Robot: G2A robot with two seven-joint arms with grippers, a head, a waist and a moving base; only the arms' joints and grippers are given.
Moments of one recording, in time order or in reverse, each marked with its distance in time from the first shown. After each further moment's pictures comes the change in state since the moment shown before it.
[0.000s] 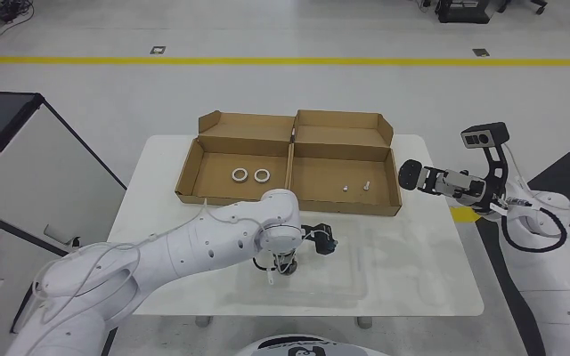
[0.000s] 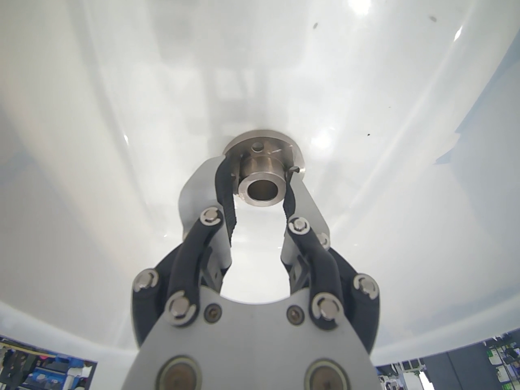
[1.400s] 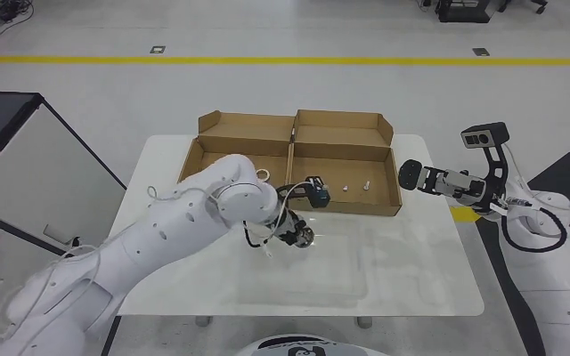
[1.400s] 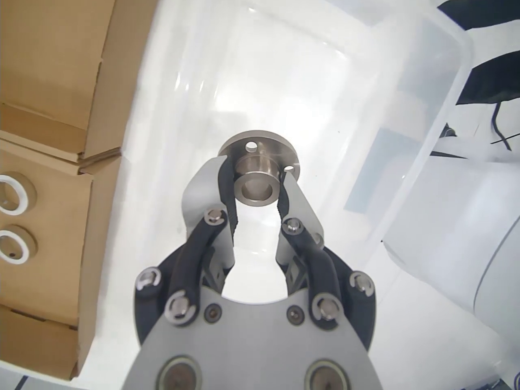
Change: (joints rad) left arm 0.106 0.138 -0.372 -0.125 -0.189 0.054 0.158; right arm 0.000 0.000 0.000 0.000 0.000 0.000 0.000
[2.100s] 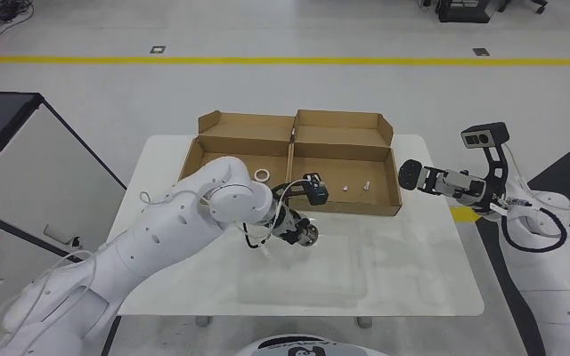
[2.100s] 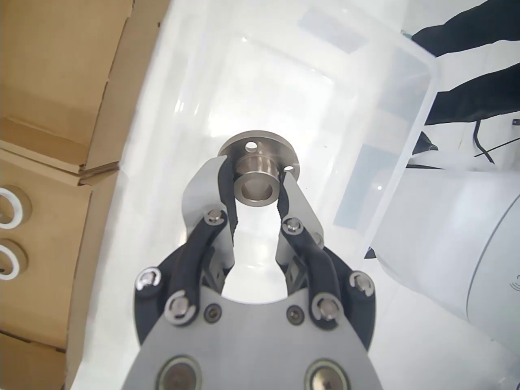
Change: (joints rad) left arm 0.048 0.019 -0.055 -0.022 -0.019 -0.048 0.076; right arm 0.000 0.000 0.000 0.000 0.000 0.000 0.000
